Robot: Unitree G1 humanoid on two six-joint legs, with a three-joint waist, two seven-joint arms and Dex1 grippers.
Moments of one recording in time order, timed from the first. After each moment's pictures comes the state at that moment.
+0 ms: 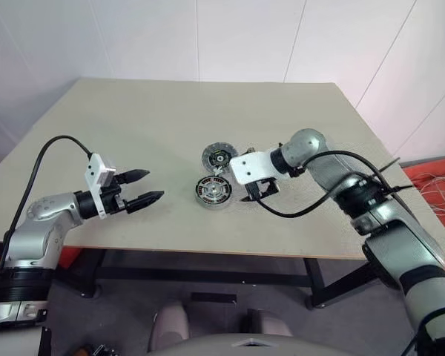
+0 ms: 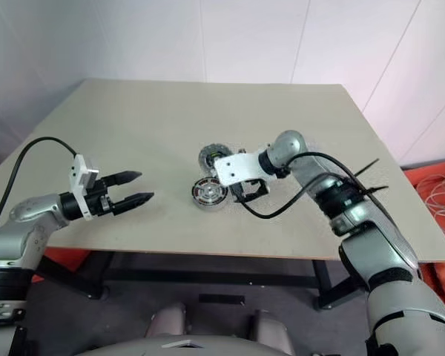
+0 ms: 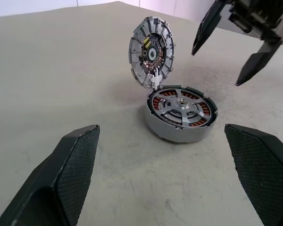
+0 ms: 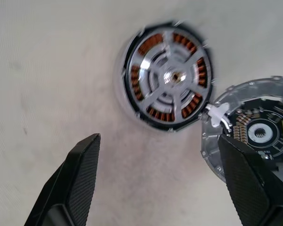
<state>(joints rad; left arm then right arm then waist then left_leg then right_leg) -0.22 0.67 0.16 0.08 -0.52 0.34 -1.09 -1.00 -0.55 0.64 0.52 -0.29 -0.30 1.28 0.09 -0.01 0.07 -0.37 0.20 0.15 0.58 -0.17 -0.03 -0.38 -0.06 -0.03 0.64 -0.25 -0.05</state>
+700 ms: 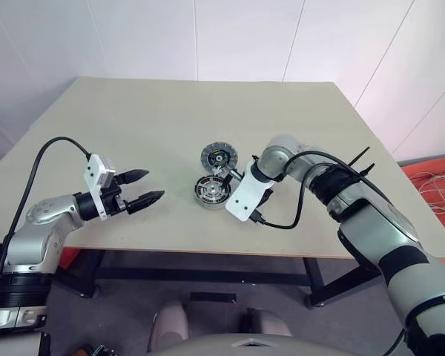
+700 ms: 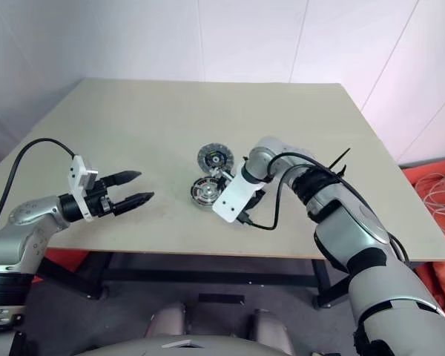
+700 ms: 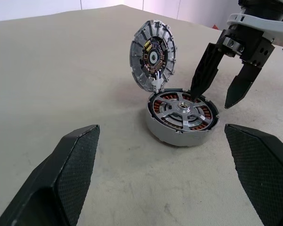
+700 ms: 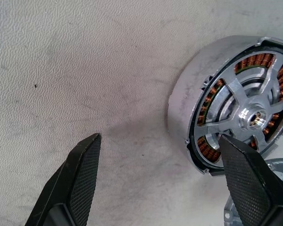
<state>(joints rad) -0.20 0.66 0.17 0.03 -0.53 0.34 -1.04 -1.10 -0.41 0.74 0.82 -0.54 -0.71 1.21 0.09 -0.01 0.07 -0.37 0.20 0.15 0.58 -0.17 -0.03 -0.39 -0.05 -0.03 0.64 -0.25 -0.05</state>
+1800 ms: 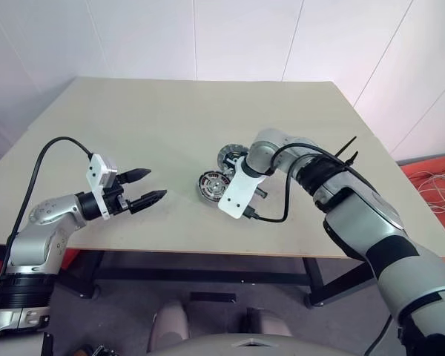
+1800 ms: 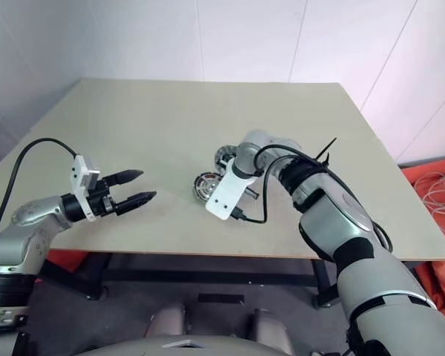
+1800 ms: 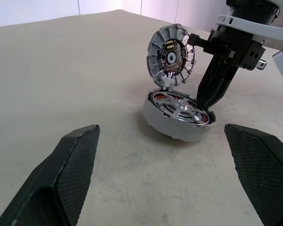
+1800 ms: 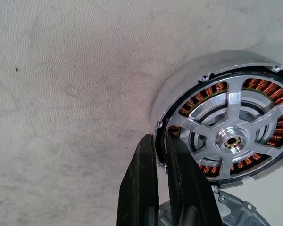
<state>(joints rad) -0.19 0.64 0.17 0.01 -0.53 0.34 -1.04 -1.17 -0.34 0.75 0.86 -0.59 -0.68 1.28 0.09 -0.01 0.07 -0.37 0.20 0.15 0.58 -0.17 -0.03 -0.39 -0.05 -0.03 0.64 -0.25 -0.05</state>
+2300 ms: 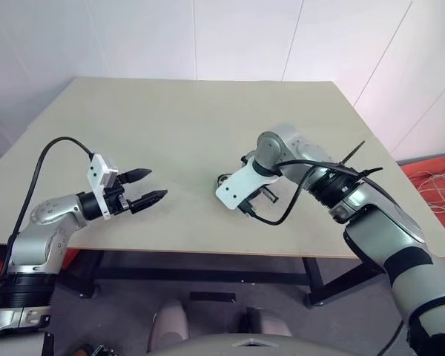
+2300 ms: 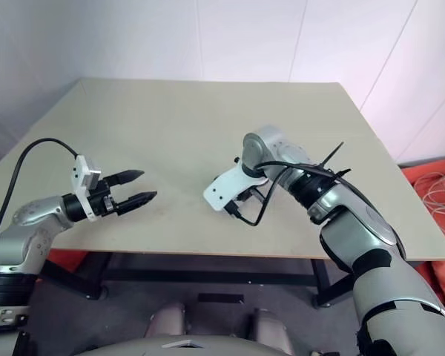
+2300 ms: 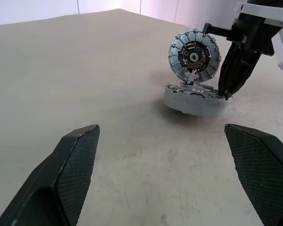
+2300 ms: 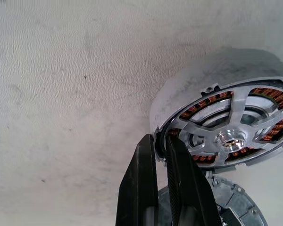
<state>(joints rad) -0.20 0.64 0.15 0.02 -0.53 0.34 -1.03 -1.07 -0.46 0.77 0.41 -0.51 0.03 1.55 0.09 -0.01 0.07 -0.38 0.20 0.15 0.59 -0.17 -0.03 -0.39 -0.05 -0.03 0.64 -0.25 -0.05</state>
